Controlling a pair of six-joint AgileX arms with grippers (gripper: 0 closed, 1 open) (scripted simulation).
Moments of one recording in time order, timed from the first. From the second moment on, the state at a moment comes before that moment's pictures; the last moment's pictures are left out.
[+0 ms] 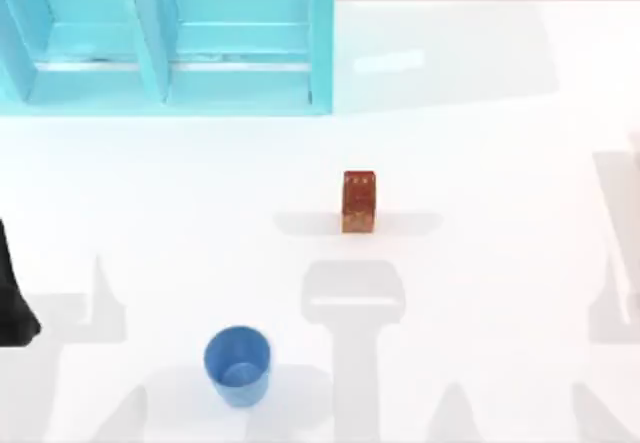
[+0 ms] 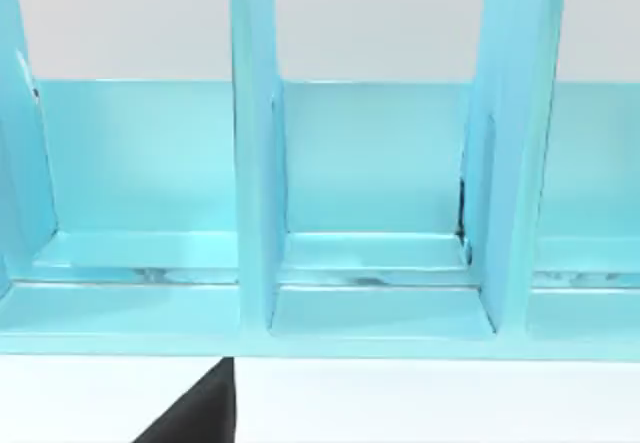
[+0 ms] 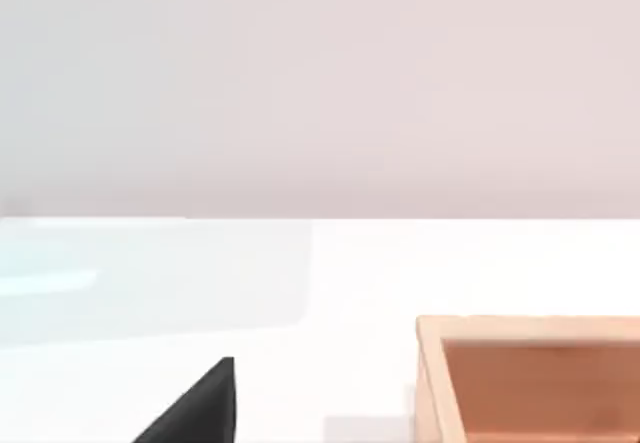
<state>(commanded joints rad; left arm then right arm) 0.00 0.00 0.00 0.00 0.00 0.00 0.00 0.00 0.00 0.00 0.00 0.00</state>
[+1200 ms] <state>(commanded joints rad) 0.00 0.00 0.00 0.00 0.00 0.00 0.30 1.26 1.17 -0.81 -0.03 0.32</state>
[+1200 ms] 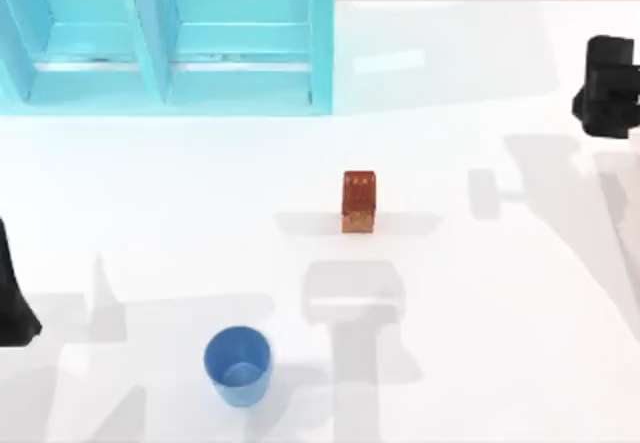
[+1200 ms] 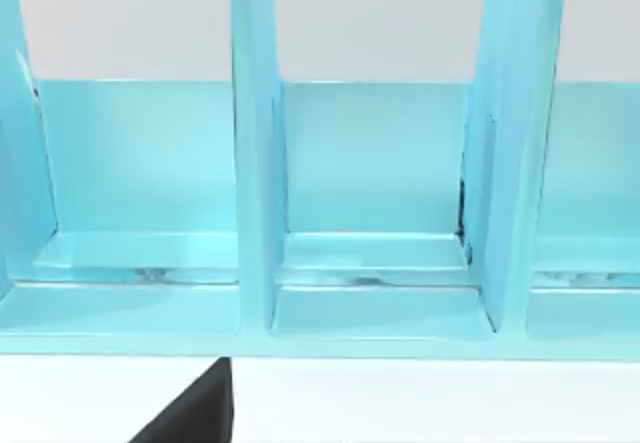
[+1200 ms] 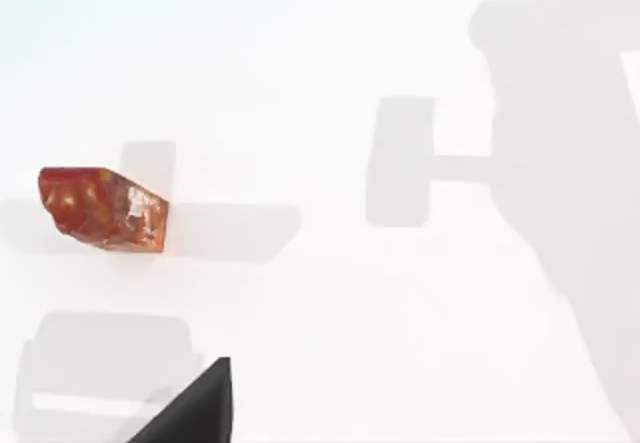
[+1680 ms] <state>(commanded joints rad) 0.00 0.00 0.00 0.00 0.00 0.00 0.48 2.08 1.97 -1.32 -0.01 0.50</state>
